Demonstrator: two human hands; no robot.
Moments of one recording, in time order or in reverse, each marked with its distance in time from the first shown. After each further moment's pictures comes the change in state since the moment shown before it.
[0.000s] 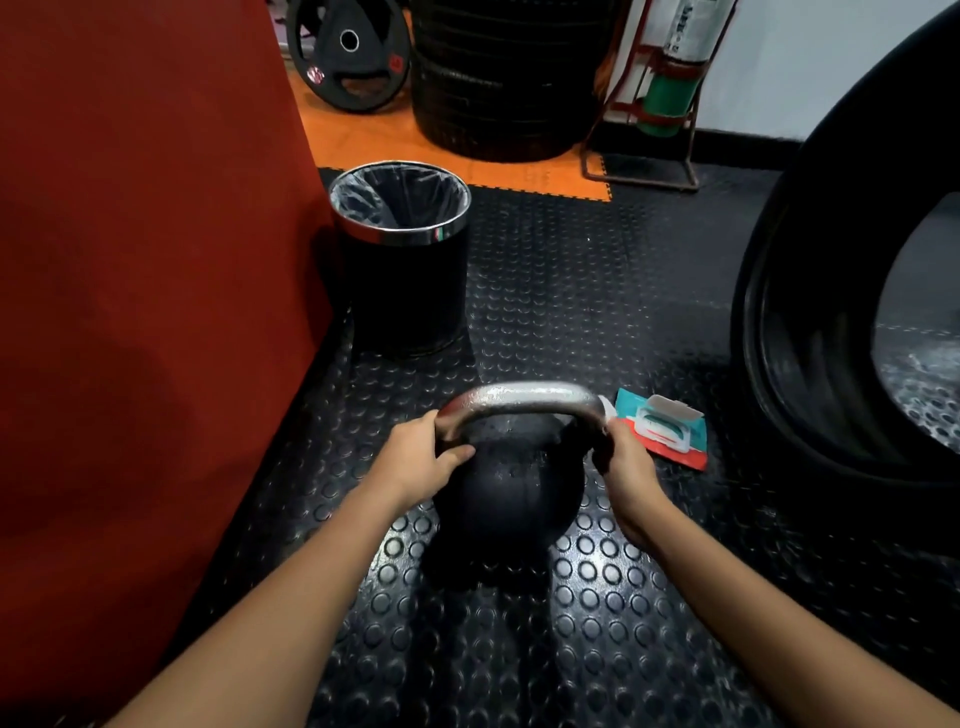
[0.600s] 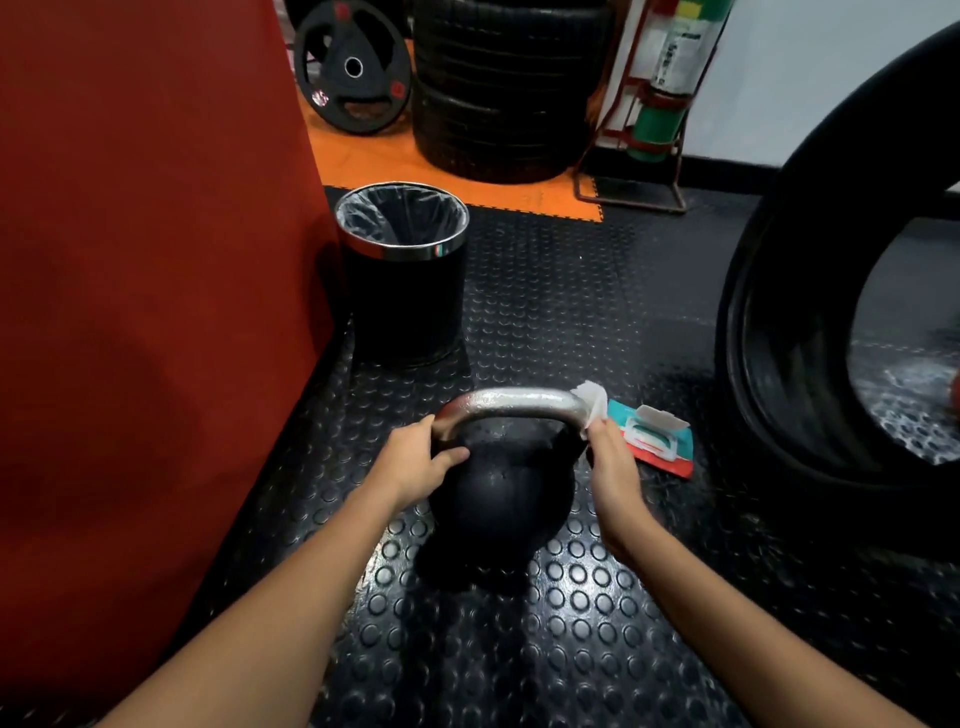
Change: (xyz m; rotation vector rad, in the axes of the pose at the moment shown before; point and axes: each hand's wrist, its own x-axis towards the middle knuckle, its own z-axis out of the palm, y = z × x) left_hand -0.005 0.003 -0.004 -0.031 -0.010 -0.047; right_hand -0.023 -0.005 0.007 -0.071 0.046 -0.111
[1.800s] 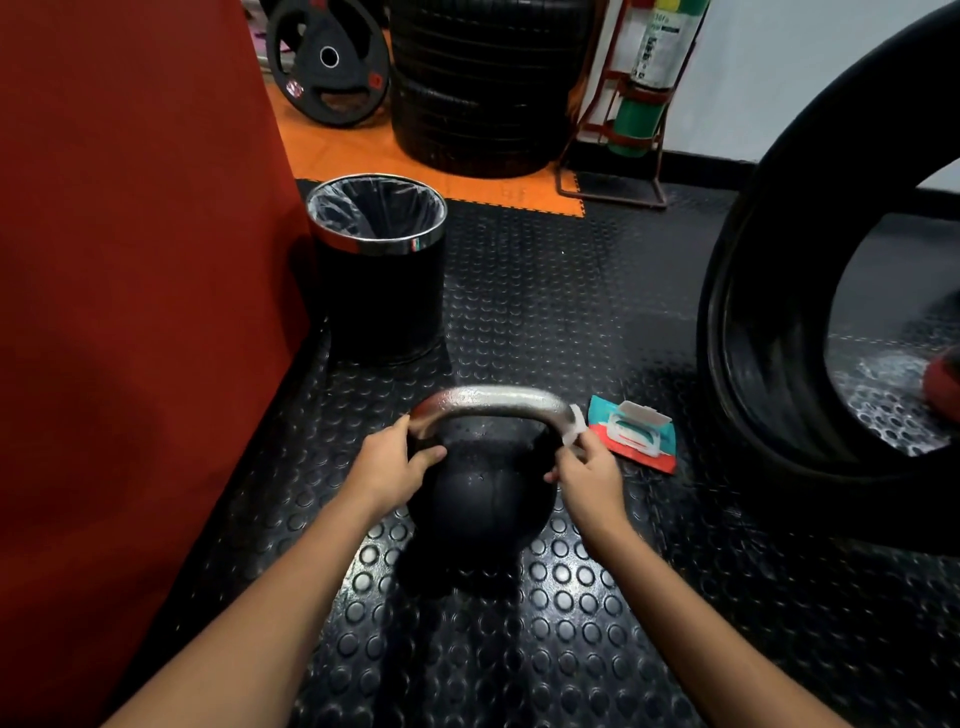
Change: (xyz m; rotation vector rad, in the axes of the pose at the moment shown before) left_hand 0.000 -0.002 0.010 -0.045 0.061 -0.010; right_hand -0.004 0.010 0.001 -0.223 0.077 -0.099
